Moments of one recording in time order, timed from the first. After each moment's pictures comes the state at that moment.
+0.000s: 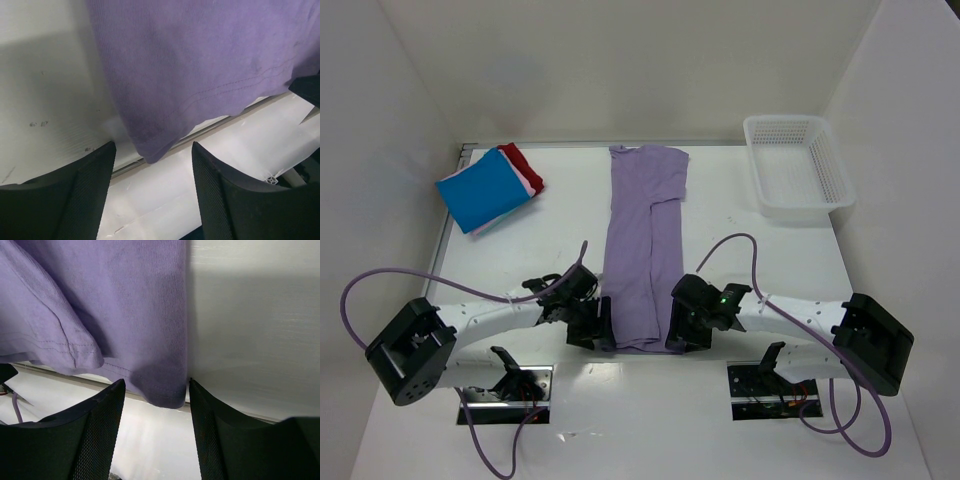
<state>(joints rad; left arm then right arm) -0.76 1.26 0.53 -0.45 0.35 -0.82 0.96 1.23 0.54 -0.51 -0.10 1.16</state>
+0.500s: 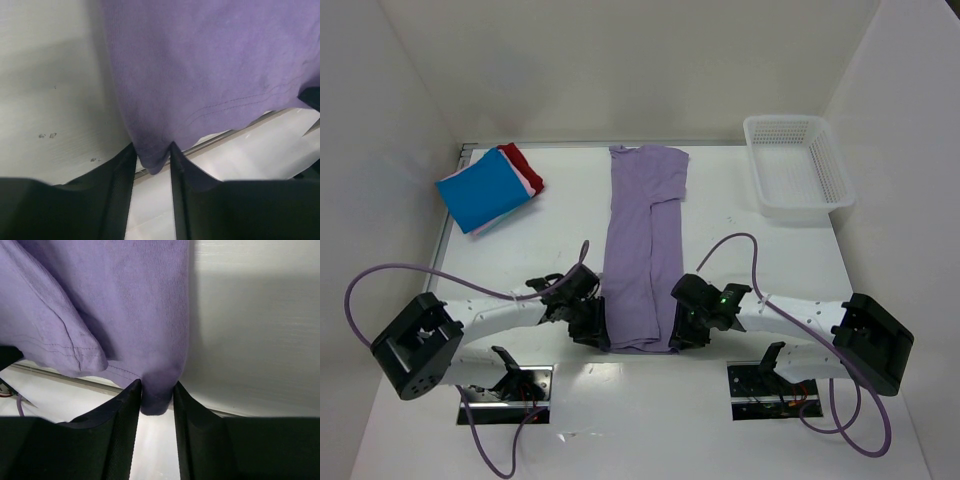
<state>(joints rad) -0.76 1.30 0.53 -0.42 0.31 -0.84 0.96 1.23 0.53 -0.49 -0.09 1.17</state>
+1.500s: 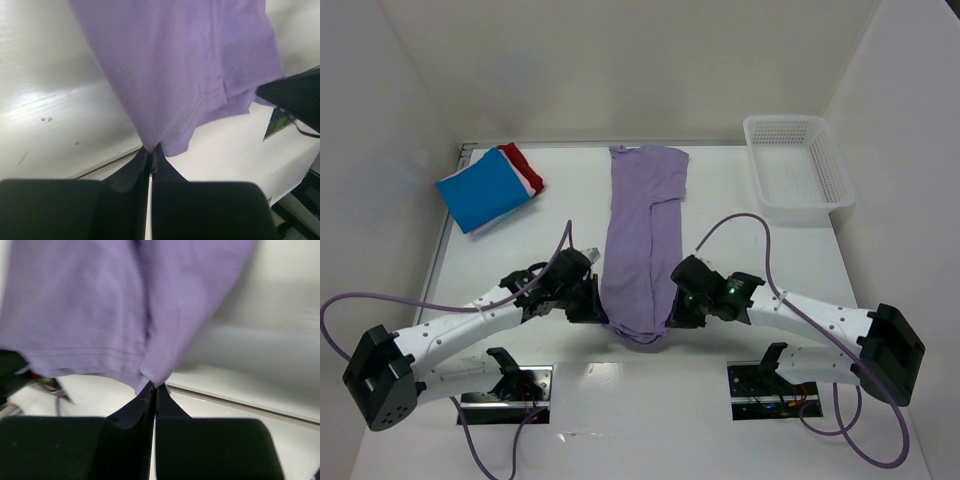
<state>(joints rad) -0.77 1.08 0.66 -0.57 0.20 -0.84 0.95 1.15 0.66 -0.58 -0.01 1.16</state>
